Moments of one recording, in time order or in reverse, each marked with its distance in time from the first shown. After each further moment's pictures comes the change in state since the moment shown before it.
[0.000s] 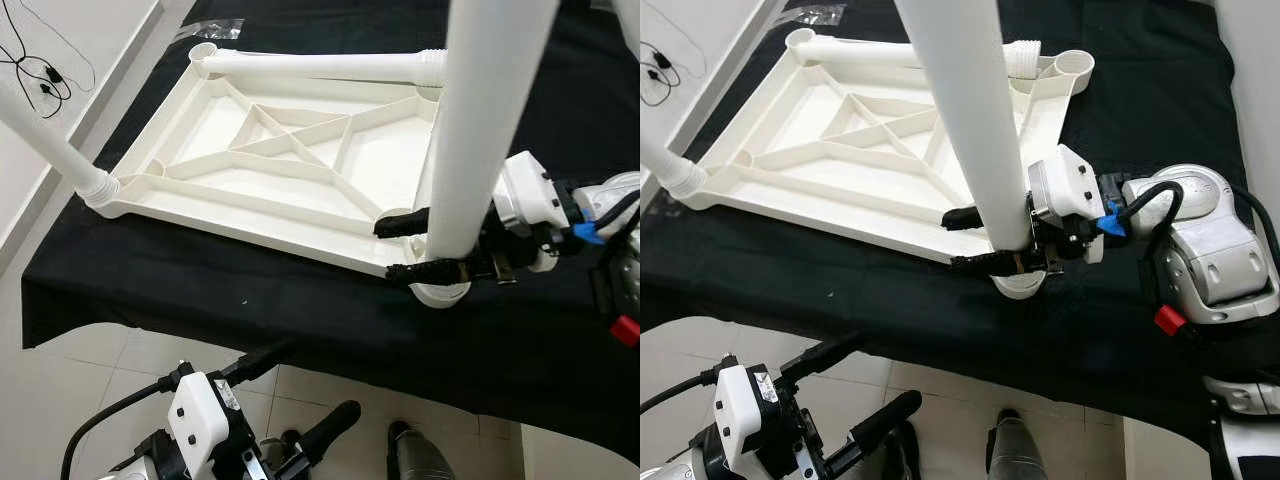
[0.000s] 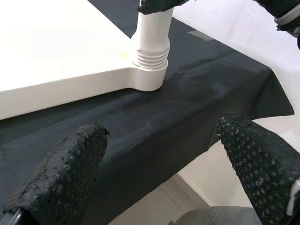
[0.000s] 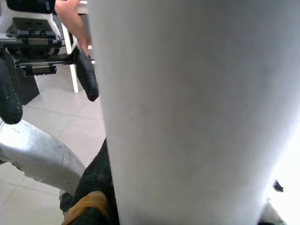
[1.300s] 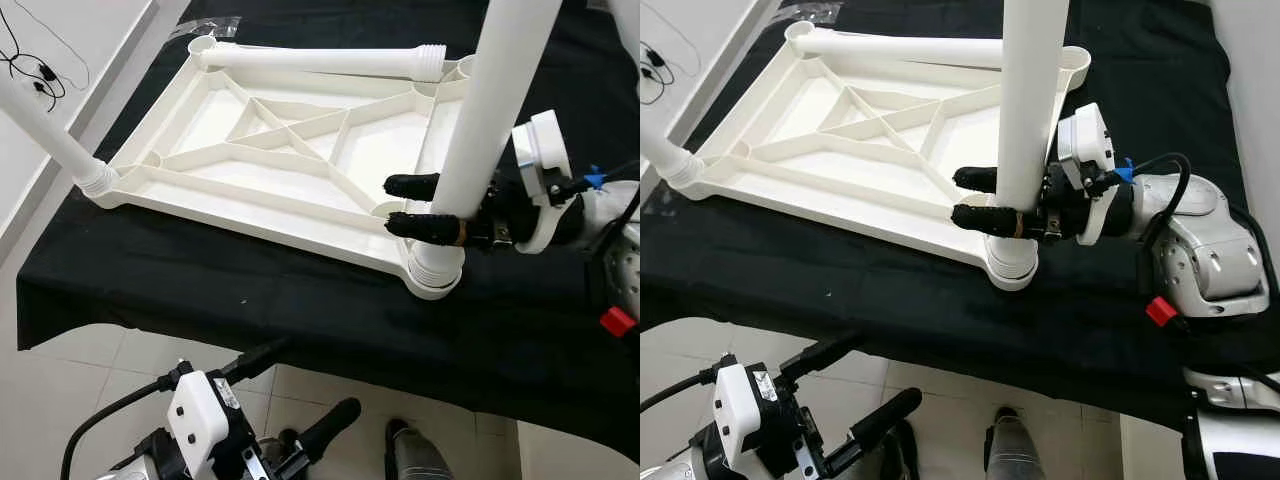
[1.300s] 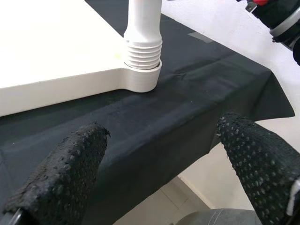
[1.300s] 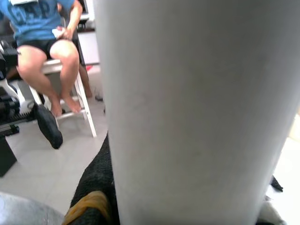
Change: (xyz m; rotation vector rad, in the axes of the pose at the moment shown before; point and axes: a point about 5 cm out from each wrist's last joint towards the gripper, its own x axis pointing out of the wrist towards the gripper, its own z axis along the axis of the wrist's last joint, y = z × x) left arm 0.001 0.000 0.001 0.005 -0.007 0.004; right arm -0.008 -0.010 -0.010 0.179 -0.211 -0.193
